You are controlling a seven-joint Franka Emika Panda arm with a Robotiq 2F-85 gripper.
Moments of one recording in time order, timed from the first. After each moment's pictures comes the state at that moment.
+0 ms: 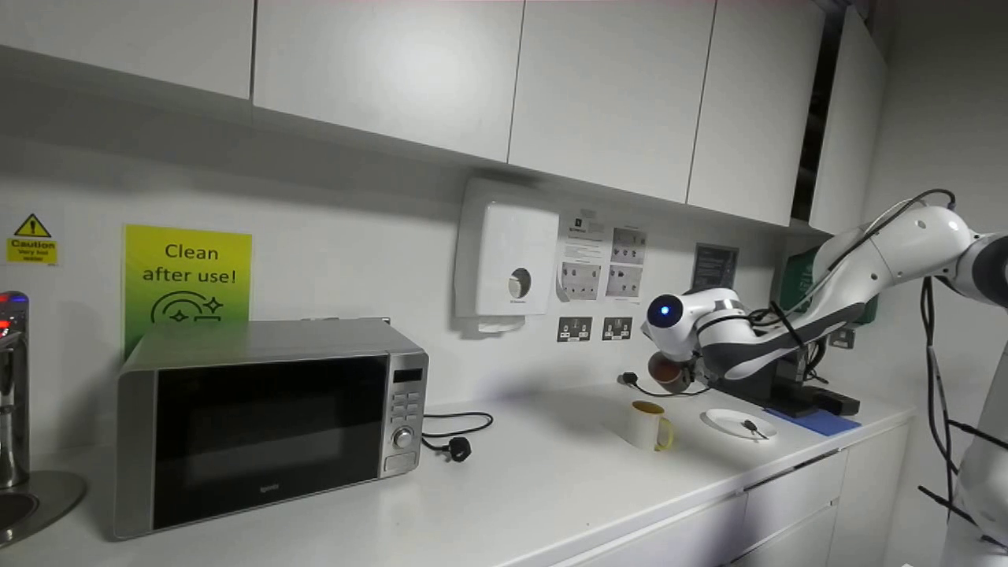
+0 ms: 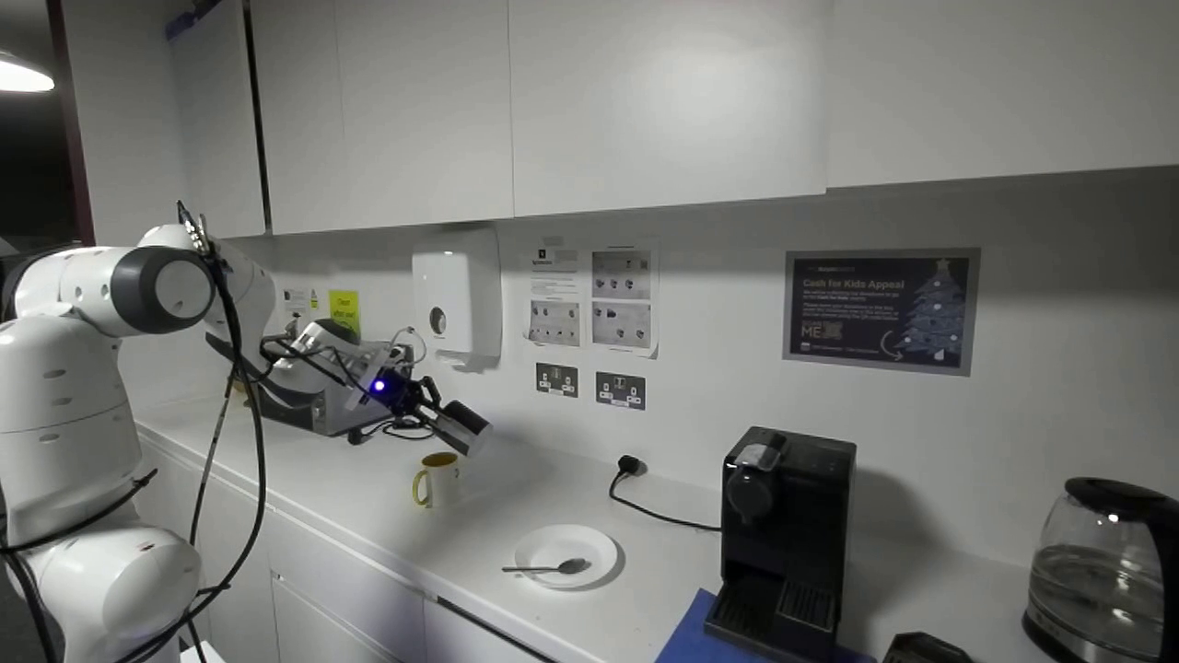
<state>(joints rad) 0.22 -0.09 0.26 -2.20 -1.08 1.81 0.17</state>
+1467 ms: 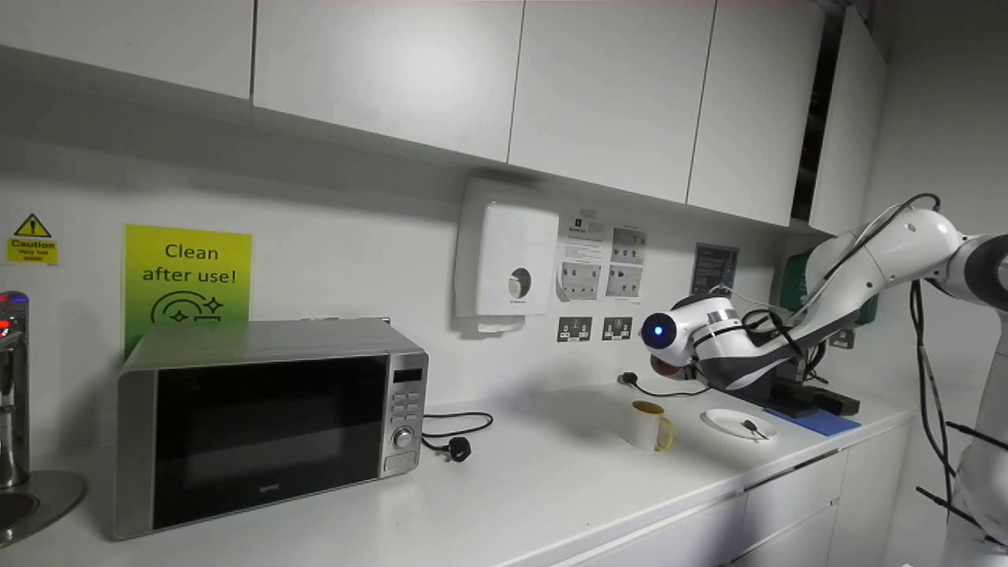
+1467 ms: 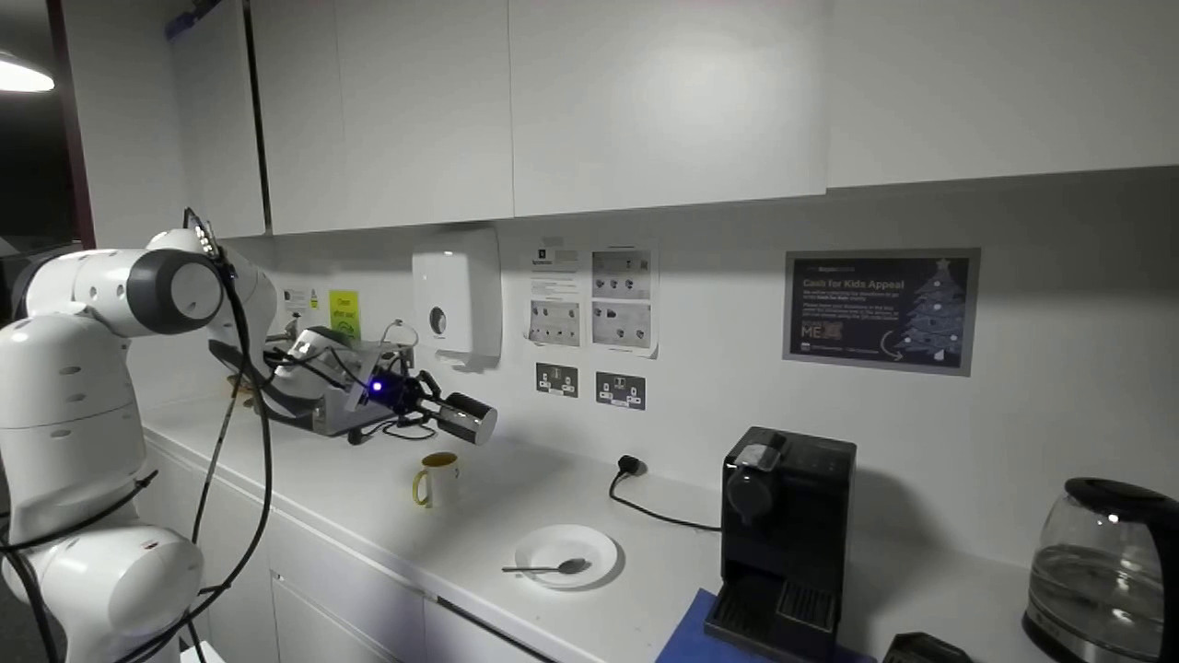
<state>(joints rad) 0.25 -0.05 0.28 -2.20 -1.24 1.68 0.22</state>
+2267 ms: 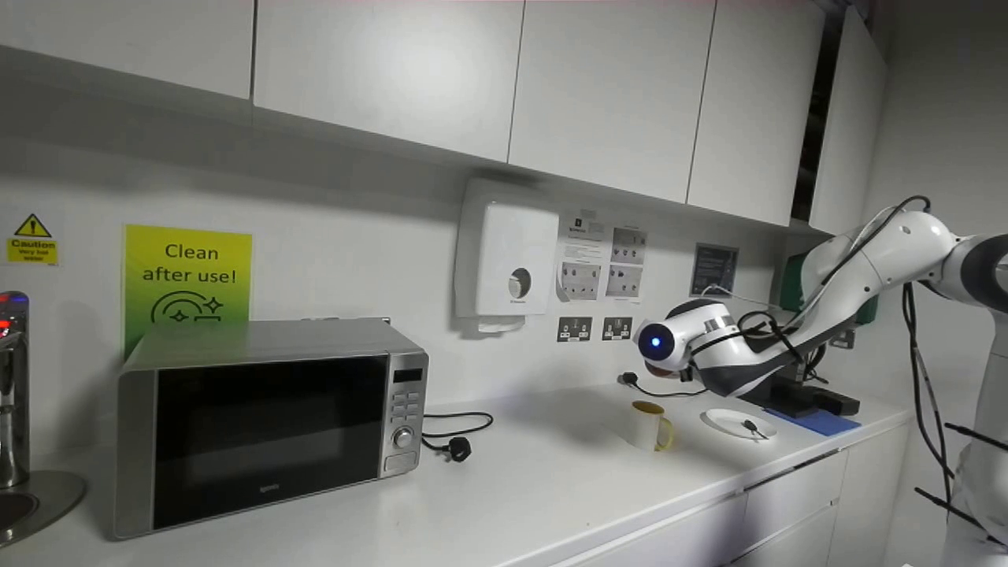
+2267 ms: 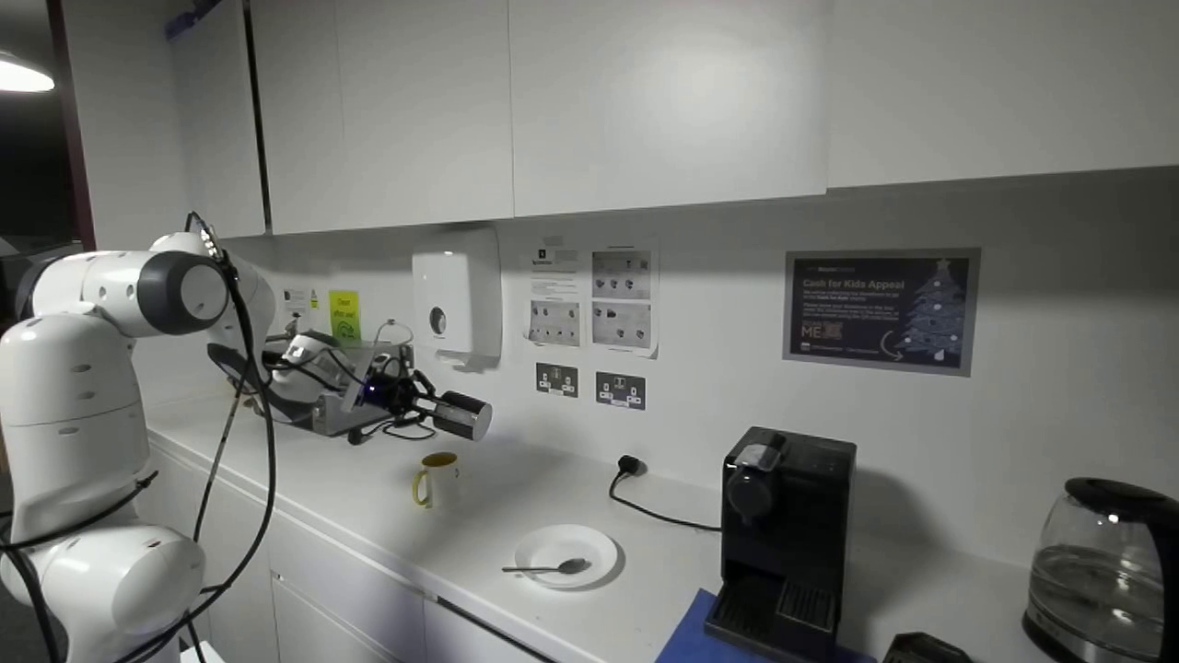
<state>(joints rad) 0.28 -0.02 0.30 -2.20 -1.29 1.65 0.22</state>
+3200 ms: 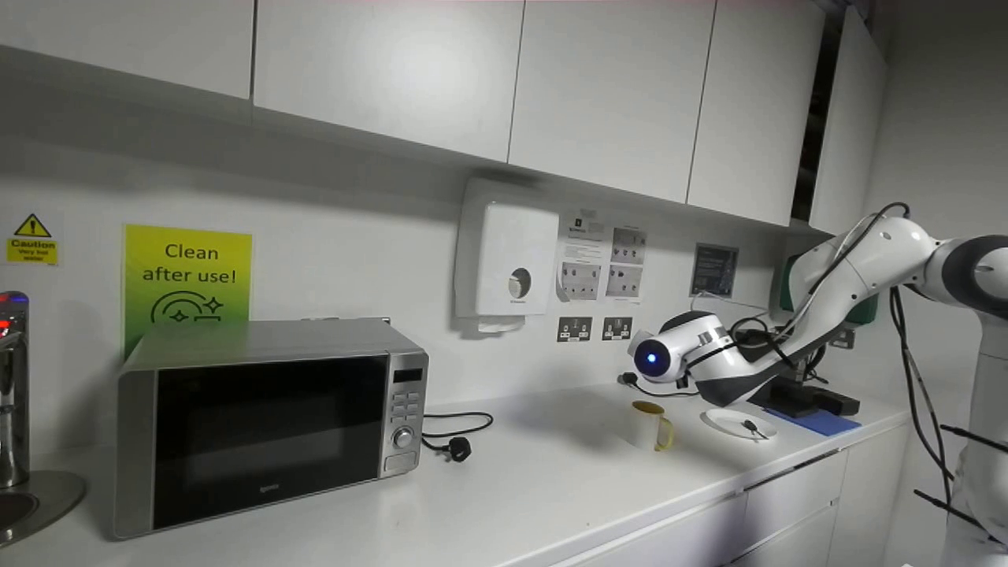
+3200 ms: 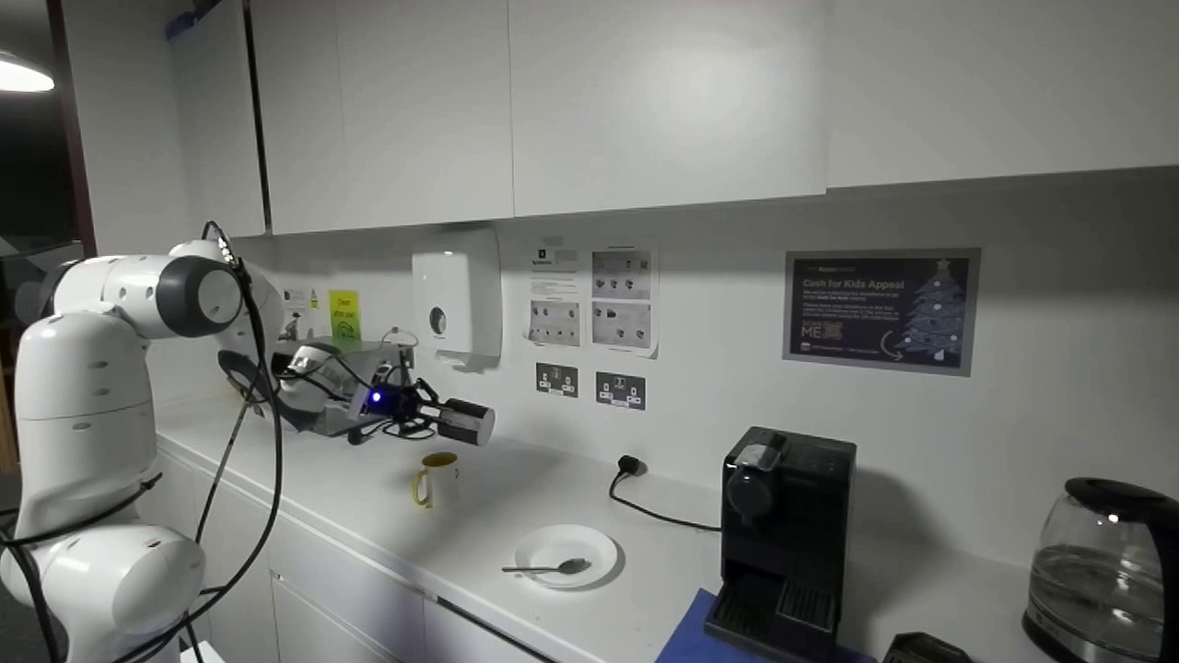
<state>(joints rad) 0.28 0.03 0.30 -2.20 -1.36 1.65 0.22</state>
